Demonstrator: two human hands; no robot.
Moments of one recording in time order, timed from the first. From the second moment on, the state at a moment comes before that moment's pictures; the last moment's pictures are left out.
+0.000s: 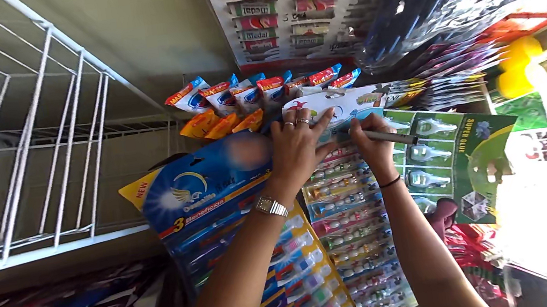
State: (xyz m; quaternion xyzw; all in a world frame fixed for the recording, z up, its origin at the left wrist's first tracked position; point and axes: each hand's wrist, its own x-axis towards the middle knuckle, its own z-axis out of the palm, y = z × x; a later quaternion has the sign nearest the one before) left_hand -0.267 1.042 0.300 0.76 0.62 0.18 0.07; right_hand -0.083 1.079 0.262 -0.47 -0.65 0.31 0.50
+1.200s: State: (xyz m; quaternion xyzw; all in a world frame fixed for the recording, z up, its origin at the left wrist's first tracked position) left_hand -0.268 1.045 0.300 0.76 0.62 0.17 0.07; right_hand -0.081 1.080 0.264 -0.51 -0.61 0.31 0.52
